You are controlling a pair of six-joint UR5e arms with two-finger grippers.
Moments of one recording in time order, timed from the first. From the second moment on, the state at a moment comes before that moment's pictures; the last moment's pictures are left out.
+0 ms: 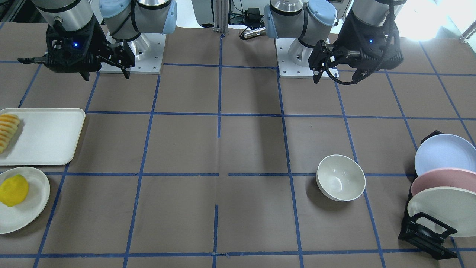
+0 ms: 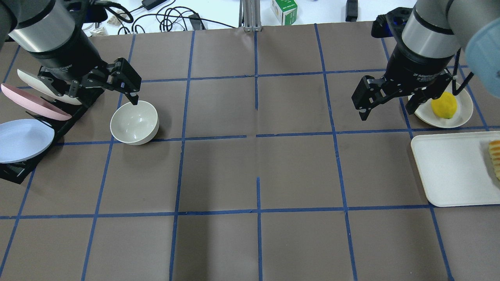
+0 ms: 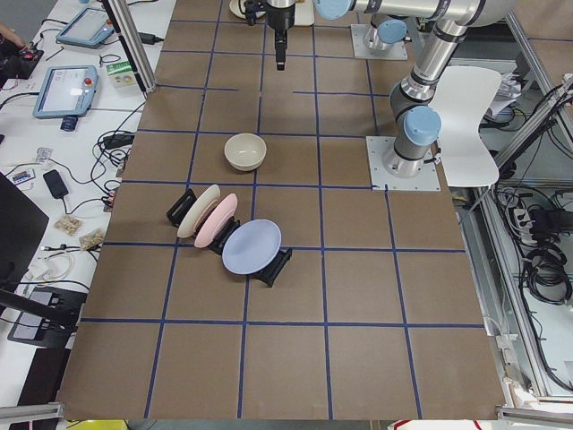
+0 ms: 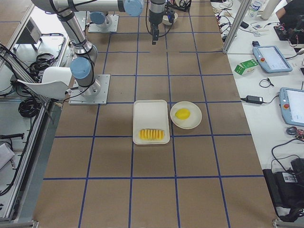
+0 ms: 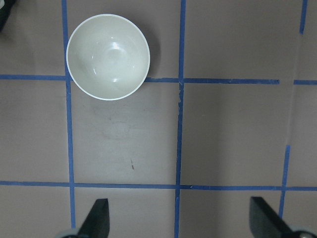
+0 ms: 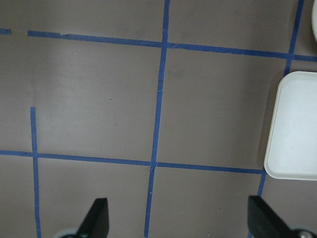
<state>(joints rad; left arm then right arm) -1.52 -1.50 -1.56 -1.66 1.57 0.05 1.54 -1.66 1.64 -1.47 -1.59 -0.13</state>
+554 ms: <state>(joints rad) -1.52 -1.51 -1.56 -1.64 1.57 0.05 1.54 -1.66 1.66 -1.48 -1.59 -0.12</state>
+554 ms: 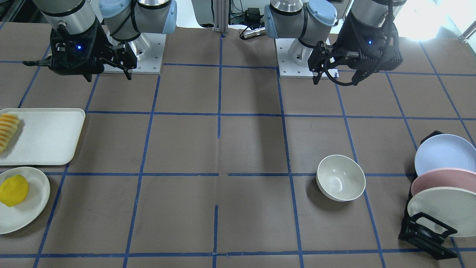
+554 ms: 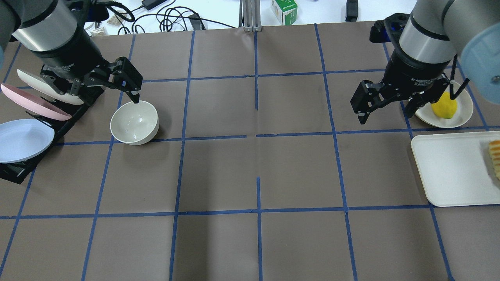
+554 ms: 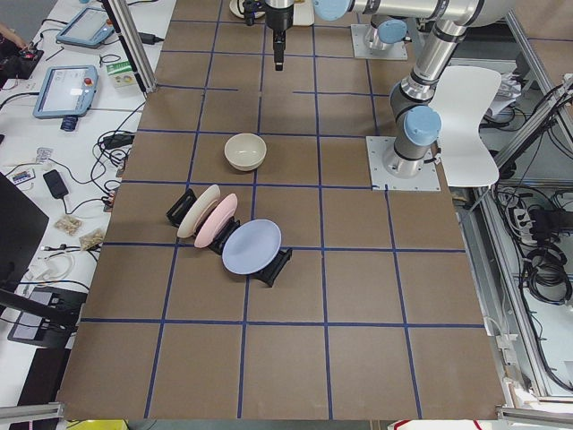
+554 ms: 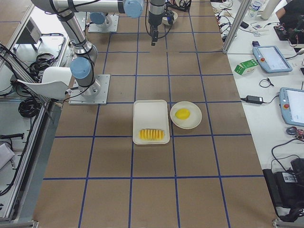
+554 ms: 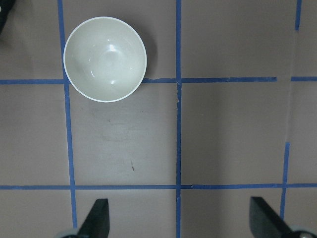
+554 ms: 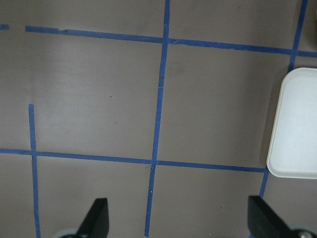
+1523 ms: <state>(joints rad) -1.23 -1.77 -1.78 -1.20 1.56 0.39 1.35 -1.64 1.67 -1.54 -1.60 -0.17</state>
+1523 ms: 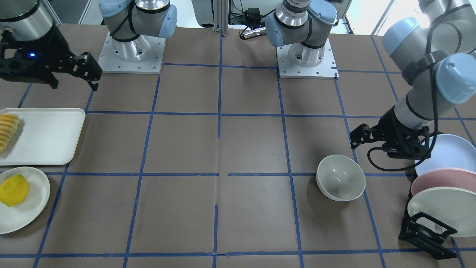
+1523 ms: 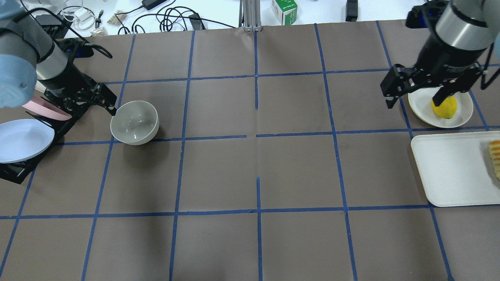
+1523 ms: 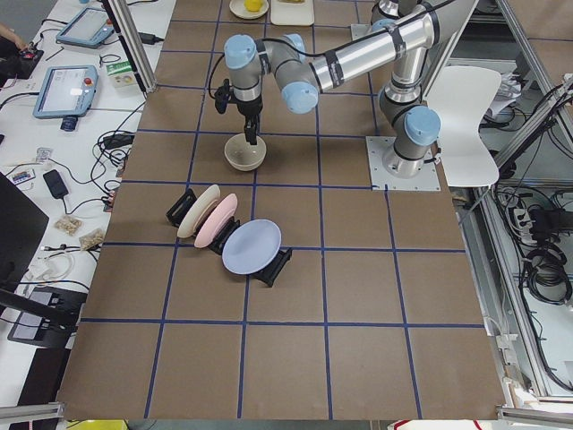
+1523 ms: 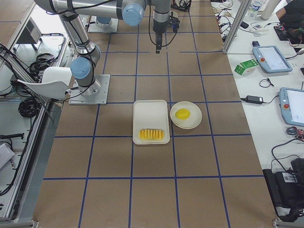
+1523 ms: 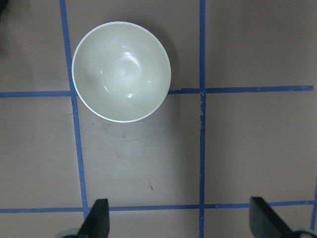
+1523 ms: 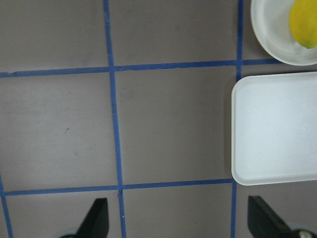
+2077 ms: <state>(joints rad) -1.21 -1.93 -1.86 -0.93 1.53 0.41 1.07 -1.48 1.67 -1.69 -1.64 -0.47</state>
